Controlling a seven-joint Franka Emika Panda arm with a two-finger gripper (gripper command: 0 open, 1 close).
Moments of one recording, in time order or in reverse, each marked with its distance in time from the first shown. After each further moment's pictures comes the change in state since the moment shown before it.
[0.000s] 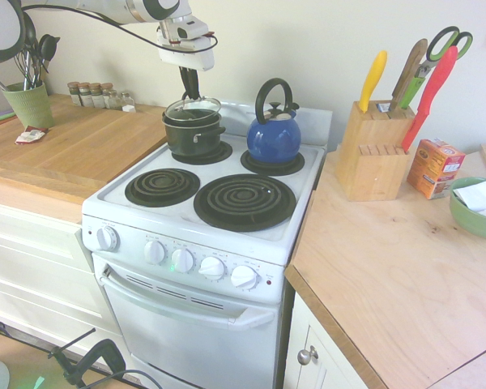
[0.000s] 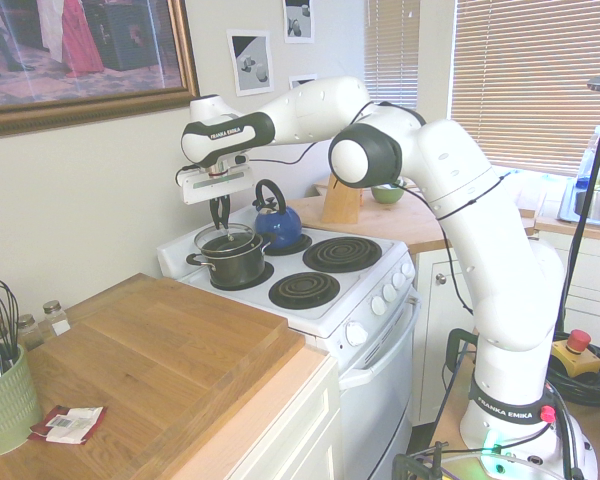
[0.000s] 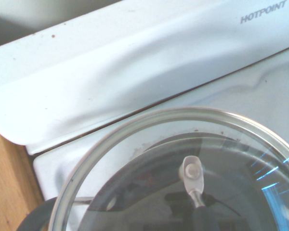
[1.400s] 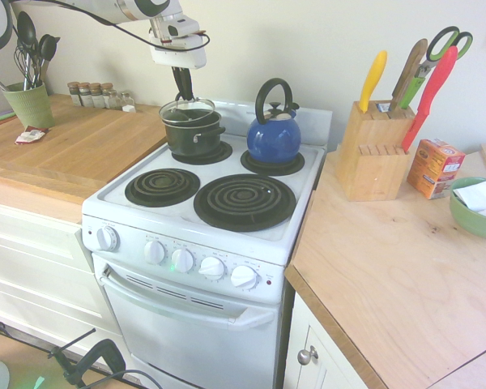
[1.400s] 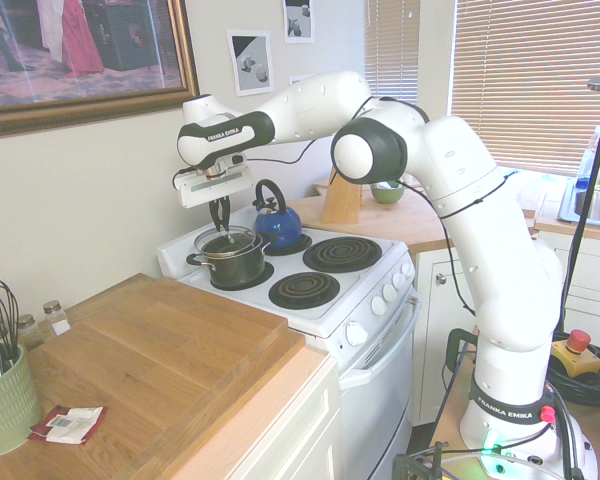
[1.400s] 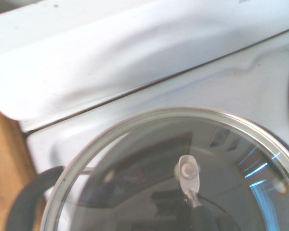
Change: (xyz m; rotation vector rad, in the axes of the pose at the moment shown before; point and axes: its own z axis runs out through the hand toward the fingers) arm -0.017 0.008 -0.002 -0.057 0.028 -0.007
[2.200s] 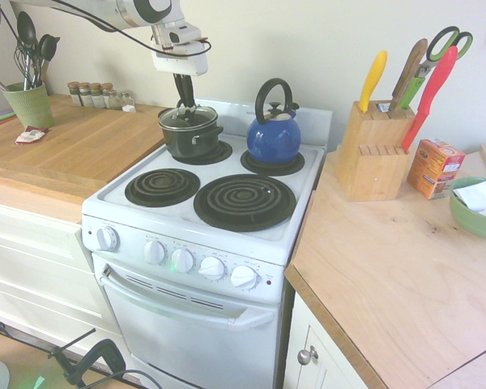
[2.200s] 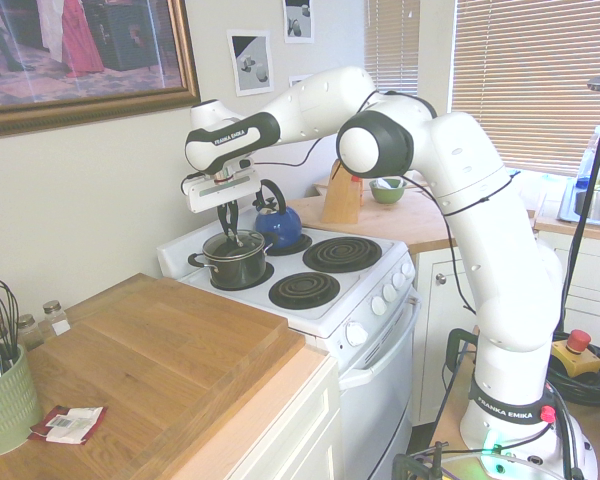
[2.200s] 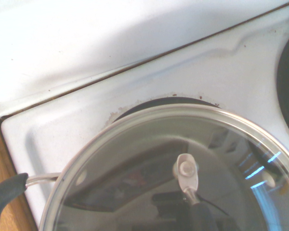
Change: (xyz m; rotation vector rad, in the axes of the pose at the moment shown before) arm -0.002 0.011 0.014 -0.013 -0.004 0.002
